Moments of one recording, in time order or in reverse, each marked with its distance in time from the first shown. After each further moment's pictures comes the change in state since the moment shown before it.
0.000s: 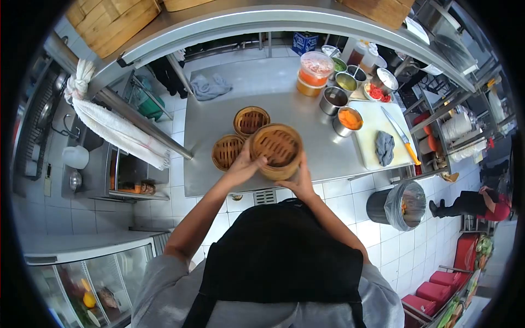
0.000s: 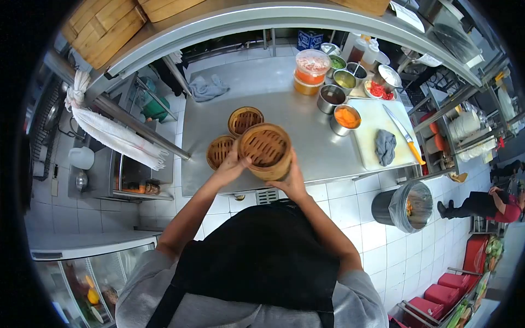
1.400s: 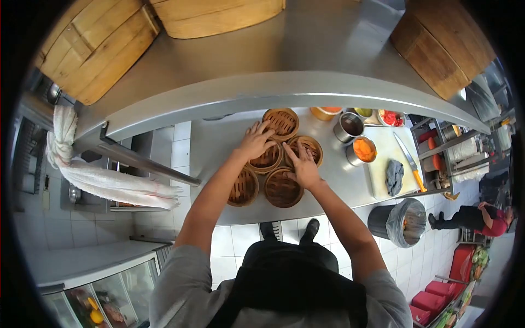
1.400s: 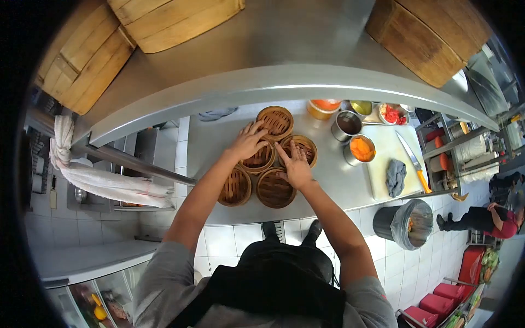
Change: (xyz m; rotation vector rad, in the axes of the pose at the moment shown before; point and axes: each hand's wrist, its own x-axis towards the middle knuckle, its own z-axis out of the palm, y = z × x) left_hand 0.159 -0.120 -0.103 1.077 -0.066 -0.061; right_hand 0.150 0.017 0.017 -0.806 -0.395 0.040
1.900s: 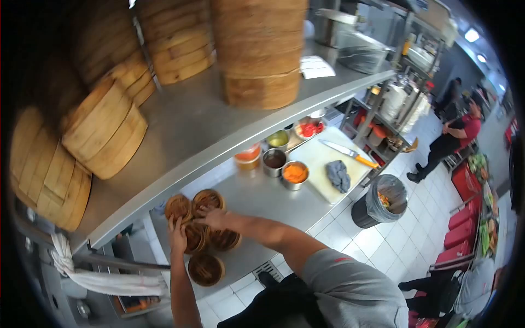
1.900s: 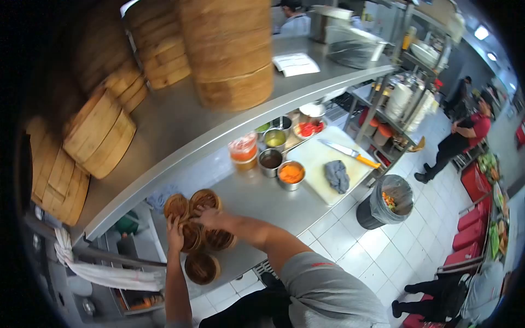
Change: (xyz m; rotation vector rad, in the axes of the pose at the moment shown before) left_hand -0.093 -0.082 -0.026 -0.085 0.293 -0.187; right_hand 0.114 -0.054 0.039 -0.142 -0.293 -0.429
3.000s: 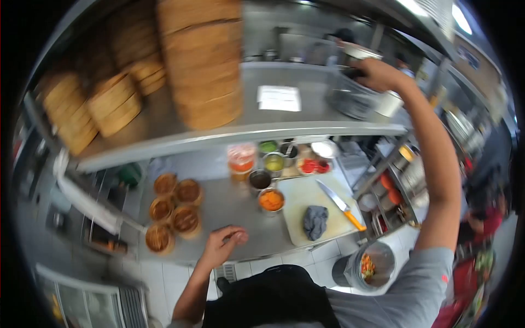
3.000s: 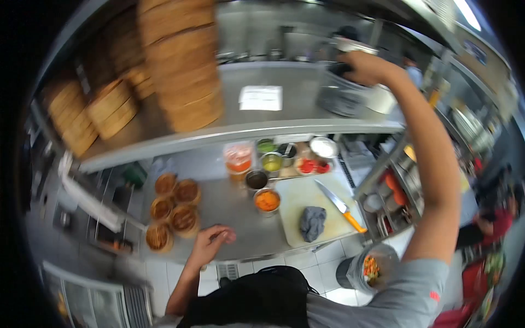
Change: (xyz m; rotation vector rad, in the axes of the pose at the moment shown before) left_hand -0.057 0.460 -0.010 -0.953 -0.132 -0.010; right_hand -0.478 0.258 -0.539 -0.518 0.371 0.233
